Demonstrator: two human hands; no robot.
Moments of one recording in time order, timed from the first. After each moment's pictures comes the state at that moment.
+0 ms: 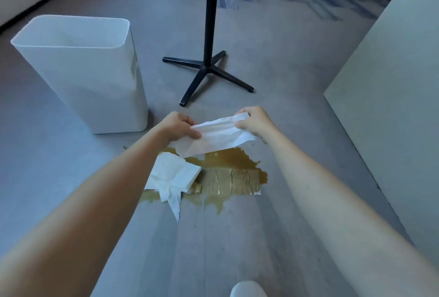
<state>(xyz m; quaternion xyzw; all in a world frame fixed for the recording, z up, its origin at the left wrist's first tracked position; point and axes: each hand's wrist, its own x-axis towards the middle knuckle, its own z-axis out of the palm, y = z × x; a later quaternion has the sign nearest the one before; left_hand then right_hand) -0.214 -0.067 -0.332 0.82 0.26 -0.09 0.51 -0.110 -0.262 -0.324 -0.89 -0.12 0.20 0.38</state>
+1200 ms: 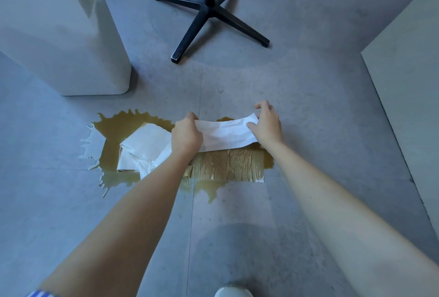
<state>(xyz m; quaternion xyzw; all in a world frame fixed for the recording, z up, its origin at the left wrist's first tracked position) -0.178 -0.131 -0.487 0.87 0.36 0.00 0.33 -0.066 -0.294 -0.479 -0.95 -0.14 0.11 0.26</state>
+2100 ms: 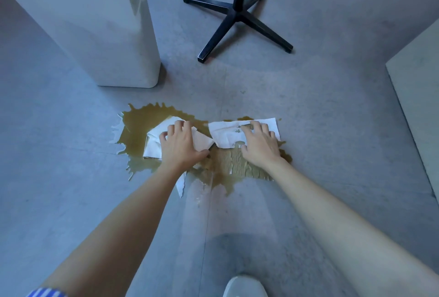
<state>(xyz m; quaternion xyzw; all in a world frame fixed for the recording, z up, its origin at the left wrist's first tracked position) -0.257 -0.100 -0.496 0.94 0.30 -0.01 0.14 -0.130 -0.268 -0.492 -0.93 -0.34 0.12 -0.01</state>
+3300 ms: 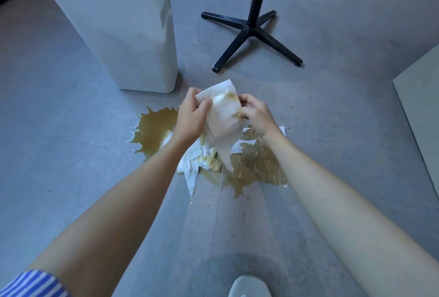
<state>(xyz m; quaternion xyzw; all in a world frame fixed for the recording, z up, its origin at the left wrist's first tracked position) -0.237 -0.085 -0.414 0.71 0.30 0.22 0.60 -0.132 -0.210 -0.408 -0.72 -0.18 0.31 0.59</state>
